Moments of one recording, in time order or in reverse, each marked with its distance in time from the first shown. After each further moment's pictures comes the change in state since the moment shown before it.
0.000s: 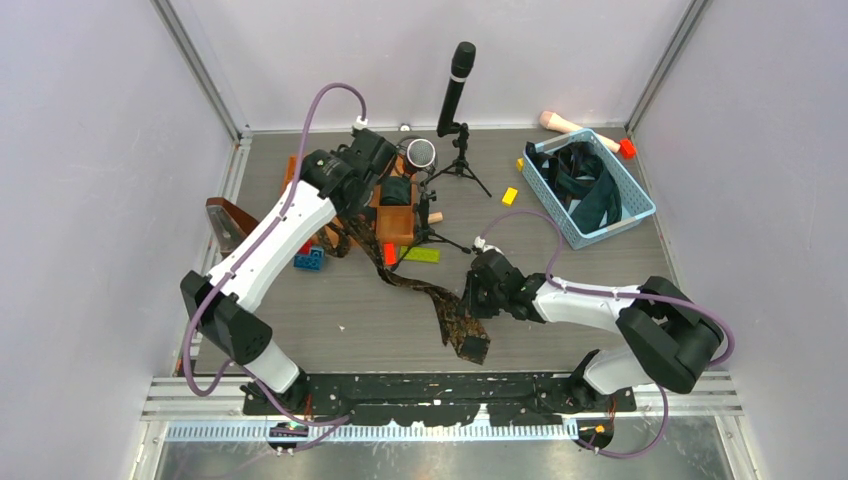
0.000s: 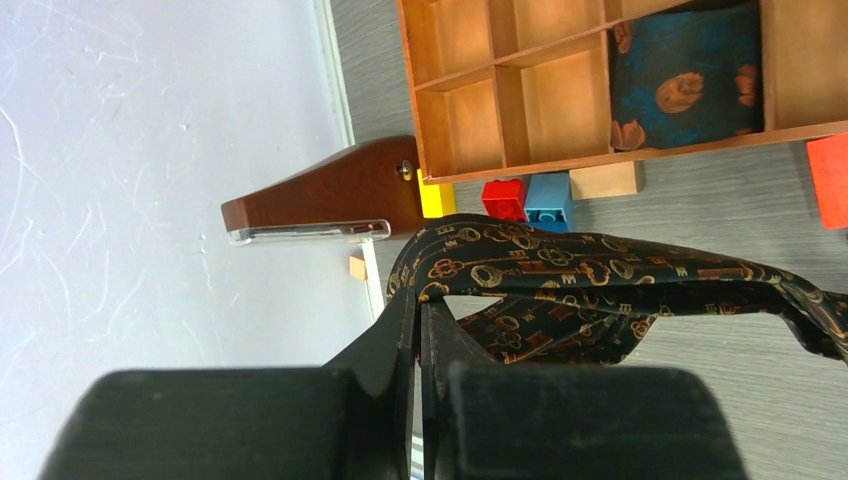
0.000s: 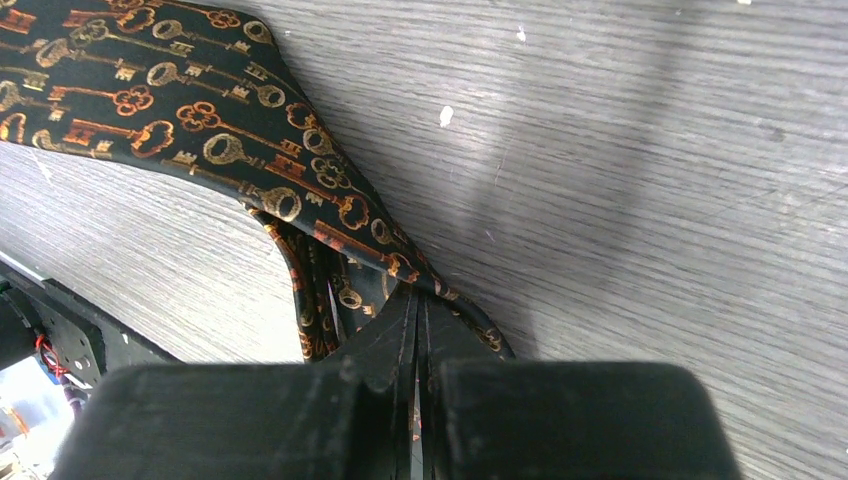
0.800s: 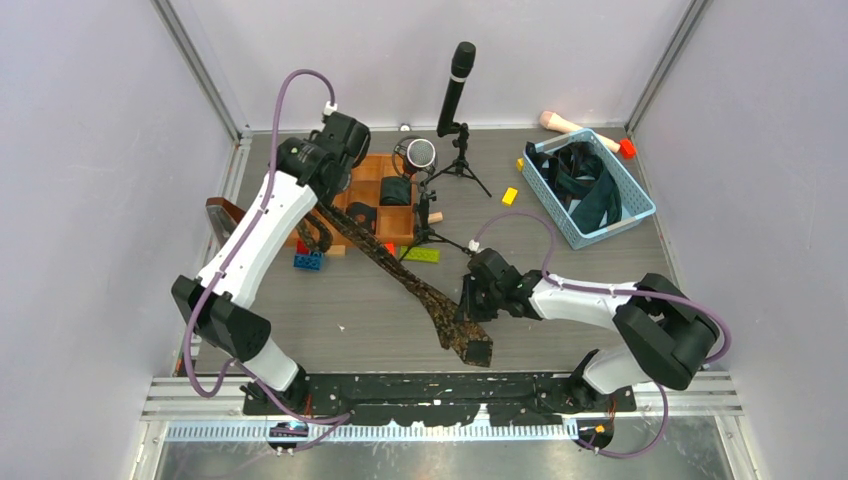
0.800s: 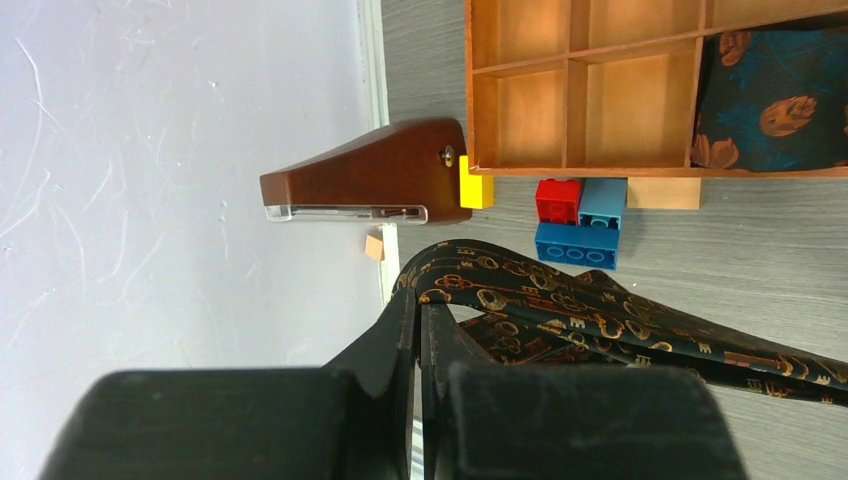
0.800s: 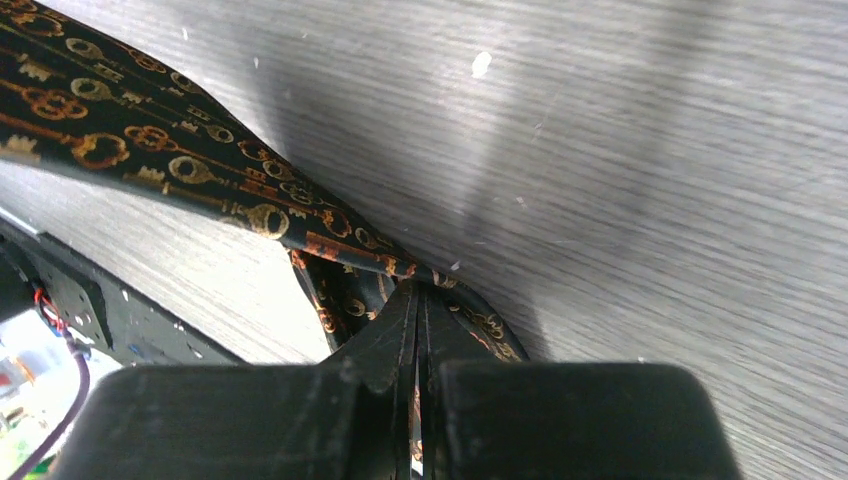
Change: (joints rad) left arm 0.132 0.003 0.071 -0.034 0.009 0.011; right arm 0.003 0.020 0.034 -0.071 -0.062 -0.012
